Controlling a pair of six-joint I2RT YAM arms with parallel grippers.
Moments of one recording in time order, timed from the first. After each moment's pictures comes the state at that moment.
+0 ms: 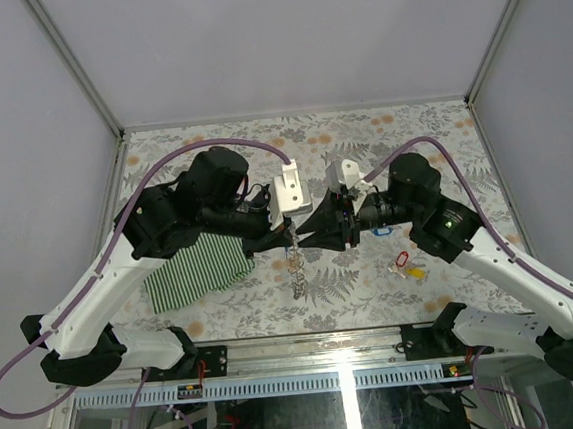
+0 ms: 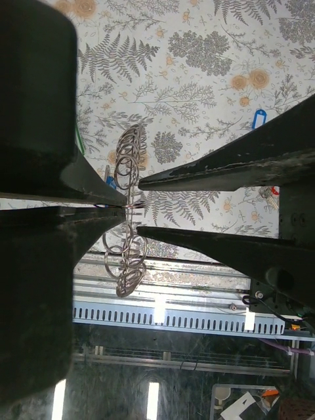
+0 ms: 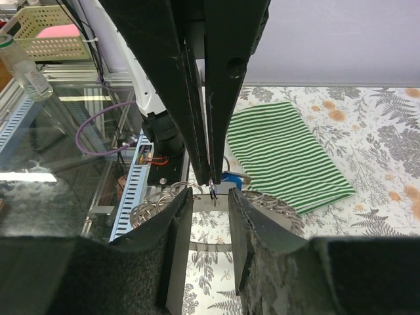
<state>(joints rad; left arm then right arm) -0.90 1.30 1.77 -1.17 0.46 0.35 0.78 1.03 1.09 -0.16 -0.84 -0.05</state>
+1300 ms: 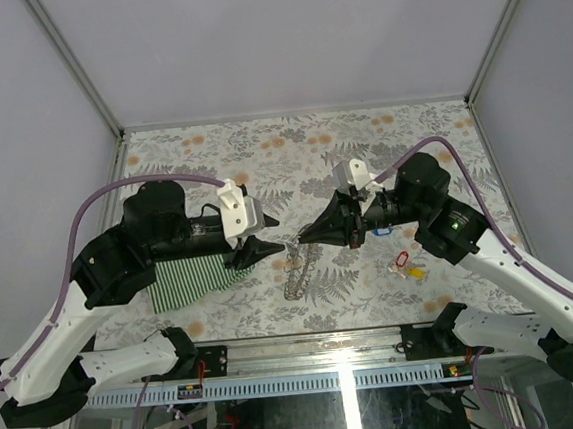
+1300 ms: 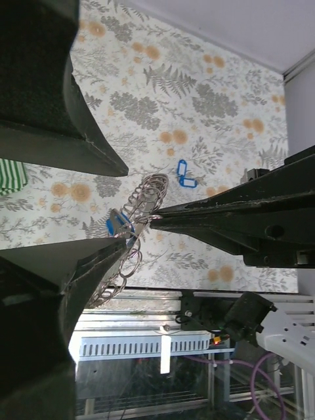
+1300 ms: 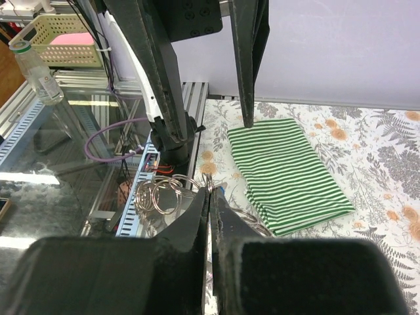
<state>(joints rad) -0.90 1.00 1.49 -0.81 0.47 0.32 0.78 1.02 1.09 -0.13 -0.89 -0.04</state>
